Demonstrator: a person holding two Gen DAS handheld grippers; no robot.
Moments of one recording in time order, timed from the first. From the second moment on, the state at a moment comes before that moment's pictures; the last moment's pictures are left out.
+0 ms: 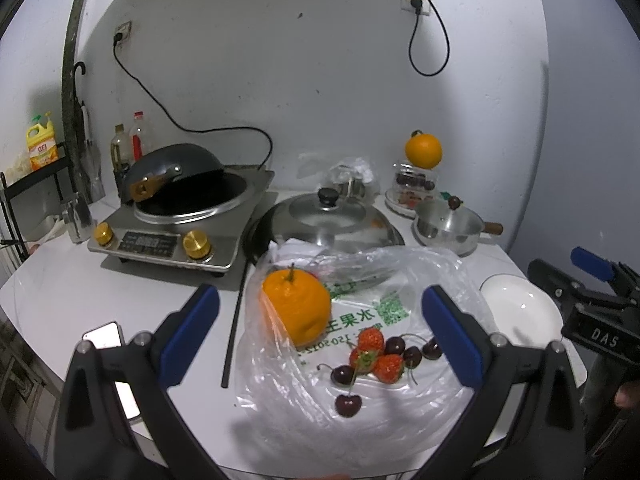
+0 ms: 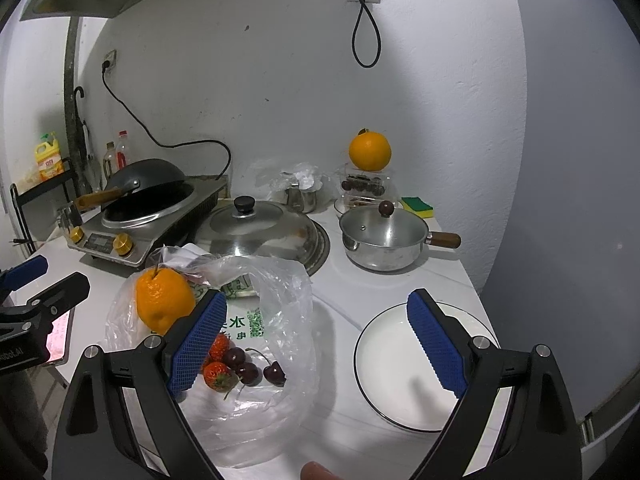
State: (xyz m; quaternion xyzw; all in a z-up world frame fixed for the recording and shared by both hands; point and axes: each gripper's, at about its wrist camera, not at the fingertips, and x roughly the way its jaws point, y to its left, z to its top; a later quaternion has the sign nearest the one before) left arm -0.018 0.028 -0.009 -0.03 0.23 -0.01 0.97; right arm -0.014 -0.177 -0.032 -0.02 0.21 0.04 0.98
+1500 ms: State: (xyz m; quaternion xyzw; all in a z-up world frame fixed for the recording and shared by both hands) left arm 0.021 0.102 -0.057 -0.07 0.28 0.04 0.96; right arm 0.063 -0.081 -0.069 -0.08 0.28 0.15 0.94
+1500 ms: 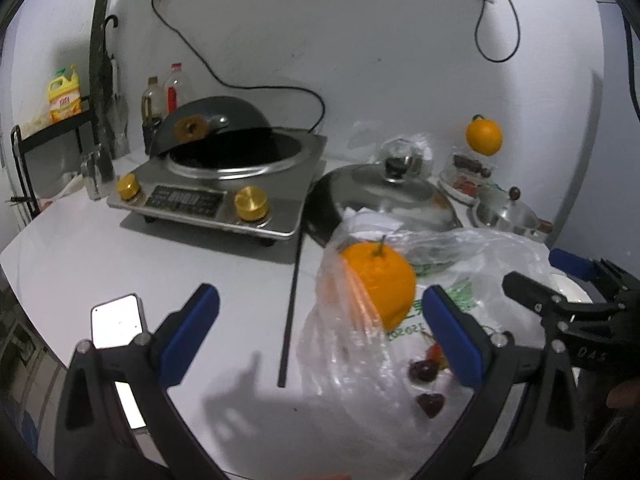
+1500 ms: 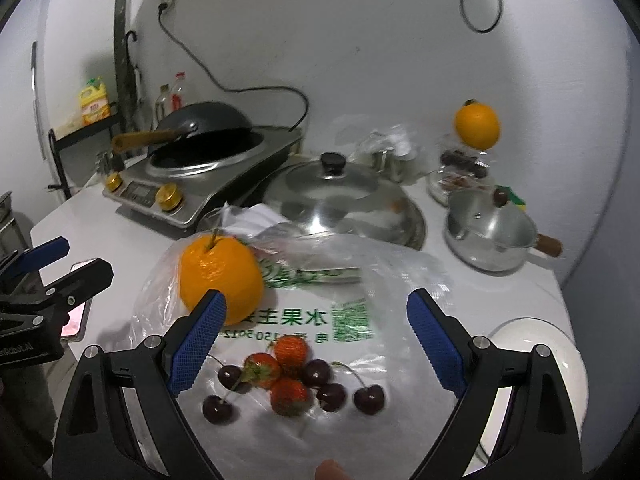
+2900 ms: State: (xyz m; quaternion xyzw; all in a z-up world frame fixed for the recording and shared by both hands) left arm 0.057 0.167 -0.110 -0.11 0.33 0.06 0.94; right arm 0.149 0.021 -0.129 -0.08 0.39 0.26 0.88
